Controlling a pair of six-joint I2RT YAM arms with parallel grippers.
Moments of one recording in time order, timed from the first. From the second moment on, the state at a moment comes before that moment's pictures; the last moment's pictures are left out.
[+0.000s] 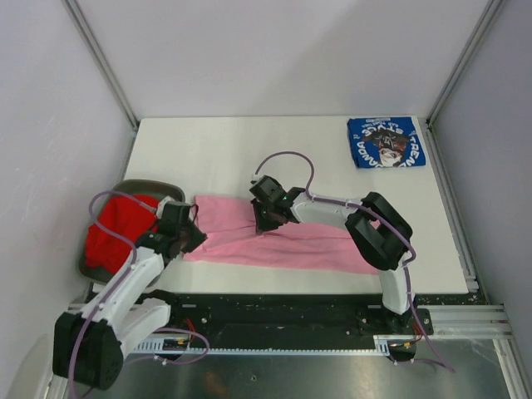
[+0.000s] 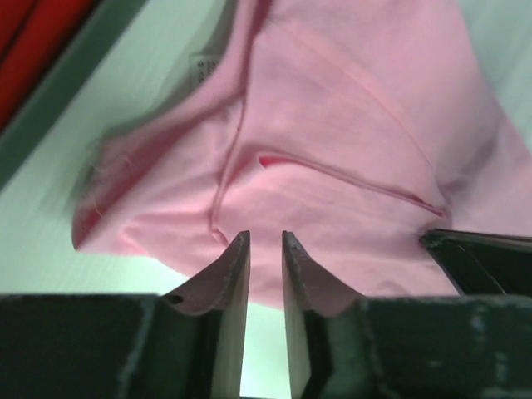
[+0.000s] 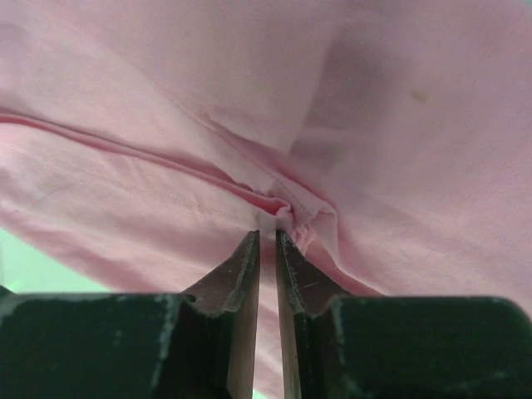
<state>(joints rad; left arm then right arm) -0.23 0.96 0.53 -0.53 -0.10 -0.88 0.88 2.01 1.39 -0.36 -0.03 0.60</state>
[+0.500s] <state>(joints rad) -0.45 0.81 0.42 -0.65 -0.26 -1.34 0.88 1.70 1.39 -0.45 -0.02 0.59</state>
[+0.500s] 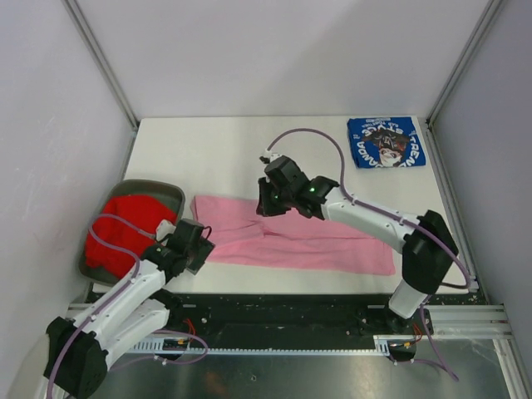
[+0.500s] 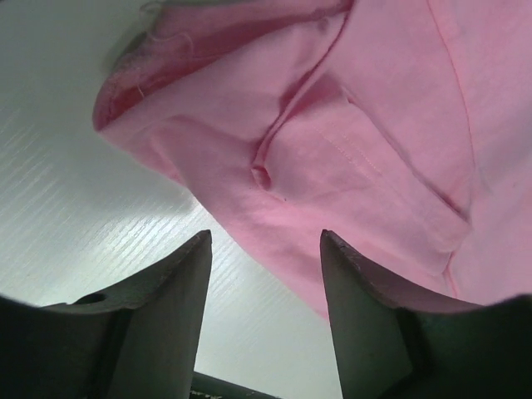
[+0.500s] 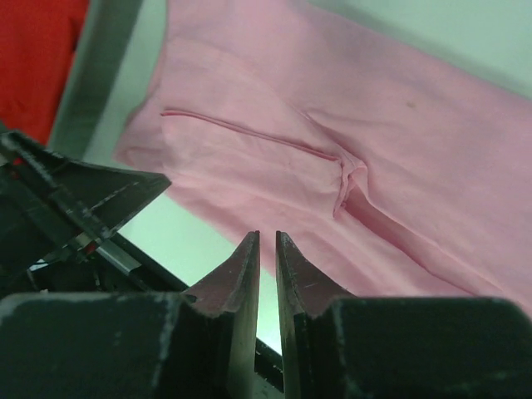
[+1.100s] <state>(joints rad) -0.46 0.94 0.42 -0.63 -0.31 -1.55 0.85 1.57 1.27 -0.51 -0.01 0.59</state>
